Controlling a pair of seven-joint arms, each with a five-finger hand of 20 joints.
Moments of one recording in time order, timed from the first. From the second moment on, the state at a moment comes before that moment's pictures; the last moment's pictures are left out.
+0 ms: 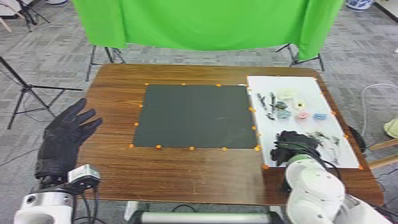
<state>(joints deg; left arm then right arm) 136.6 -60.5 -99.4 -132.5 51.3 21.1 15.3 -97.3 -47.2 61.4 -124.8 -127.9 -21.0 62.9</state>
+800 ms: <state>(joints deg) 136.8 -62.4 -99.9 -132.7 52.2 20.5 13.1 -96.7 -45.9 58.2 -121.9 -130.5 -9.9 63.7</state>
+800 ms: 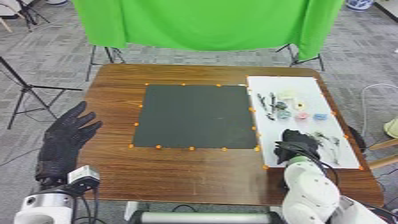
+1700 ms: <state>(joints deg) 137.8 -62.4 -100.0 -133.2 52.1 20.8 13.2 -99.0 -39.1 58.6 -122.2 -133.5 -1.0 61.7</state>
